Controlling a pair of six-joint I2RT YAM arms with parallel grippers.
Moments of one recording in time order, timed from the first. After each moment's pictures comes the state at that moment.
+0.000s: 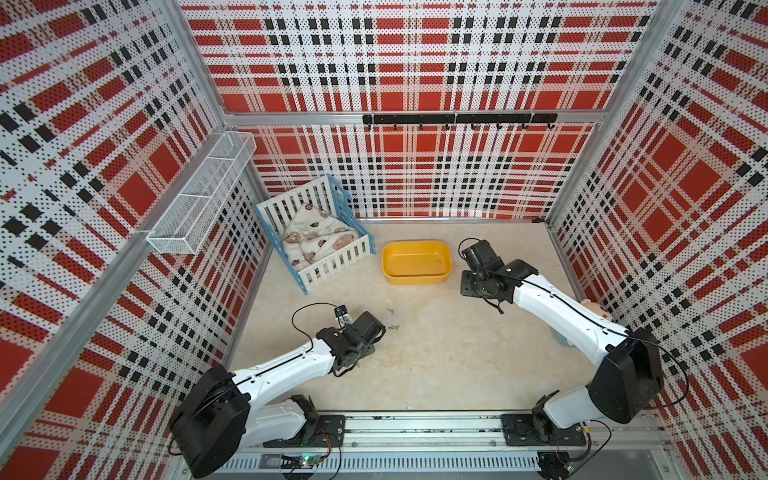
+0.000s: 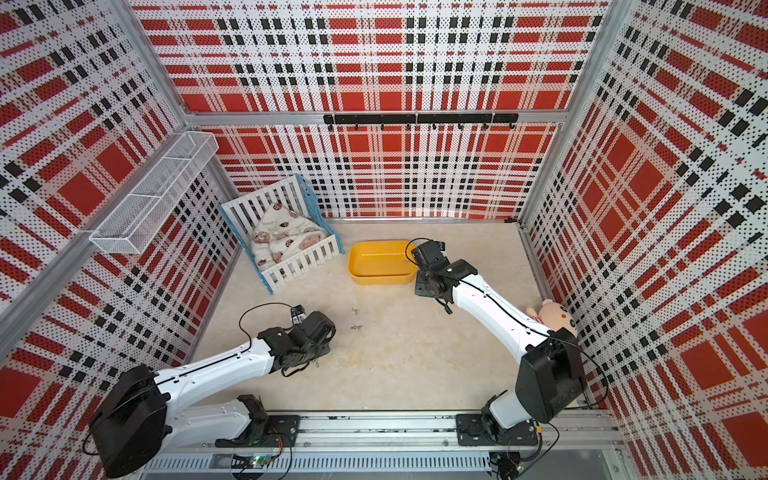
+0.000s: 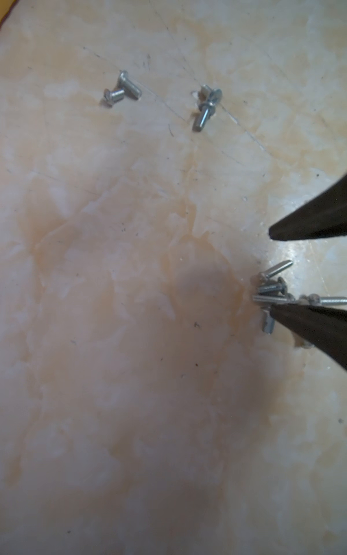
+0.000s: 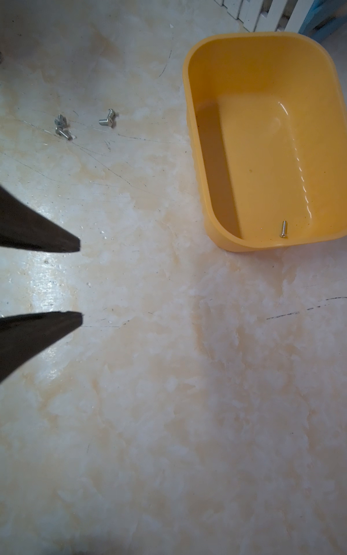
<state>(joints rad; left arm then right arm) -0.75 1.18 0.57 -0.60 -0.34 -1.11 0.55 1.49 1.26 -0.81 0.25 0.60</state>
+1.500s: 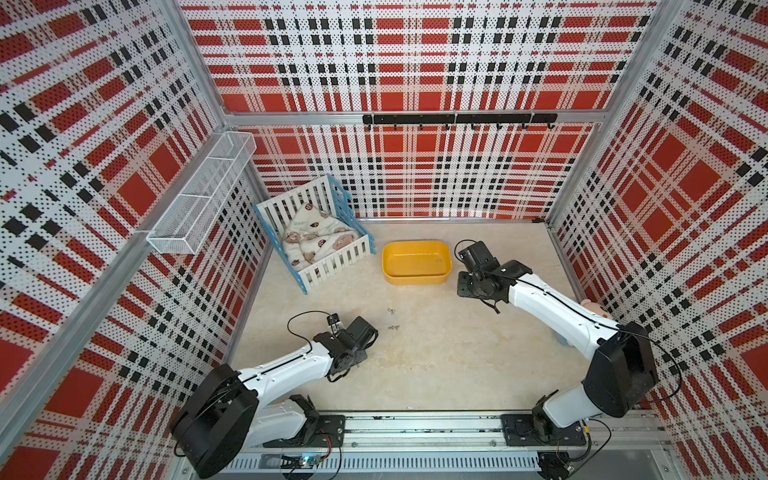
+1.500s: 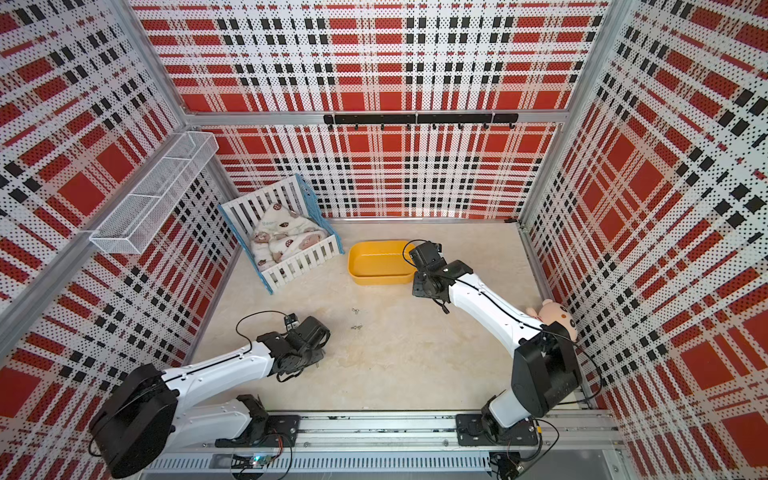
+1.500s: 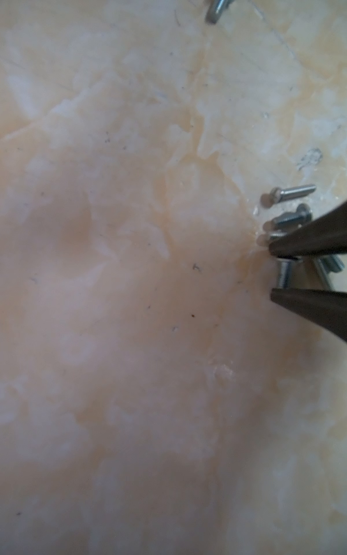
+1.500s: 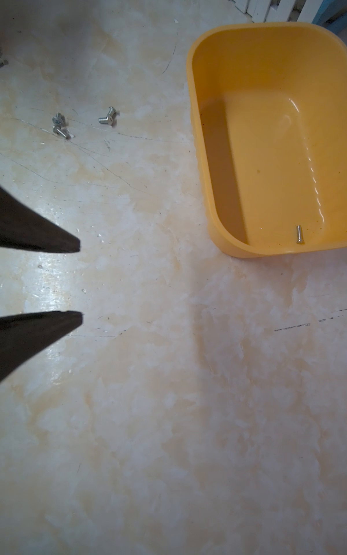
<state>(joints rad) -0.67 1.21 0.49 -0.56 -0.31 -1.09 0.55 1.53 1.24 -0.76 0.22 0.60</state>
